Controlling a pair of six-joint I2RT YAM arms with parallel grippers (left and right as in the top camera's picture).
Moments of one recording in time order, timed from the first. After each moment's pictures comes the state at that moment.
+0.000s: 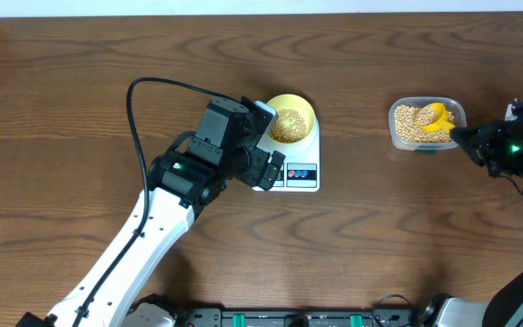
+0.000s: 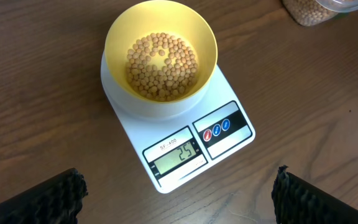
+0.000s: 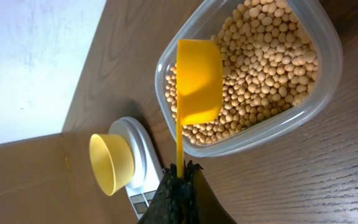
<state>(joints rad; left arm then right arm) -0.48 1.33 1.09 -0.66 0.15 0.02 -0.51 1.51 1.02 -0.59 -0.80 0.39</state>
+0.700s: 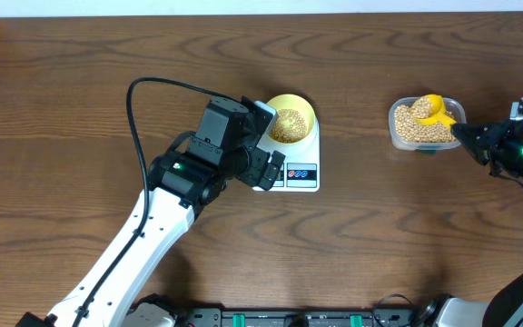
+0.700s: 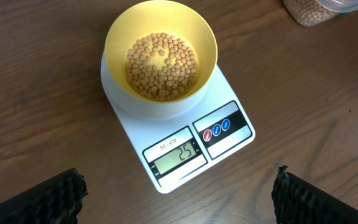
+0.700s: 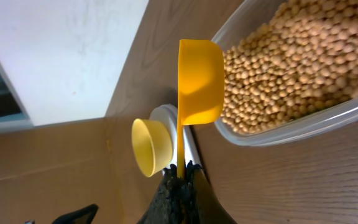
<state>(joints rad) -0.48 1.33 1.09 -0.66 0.15 0.02 -0.55 1.51 1.02 -0.59 -1.00 0.39</state>
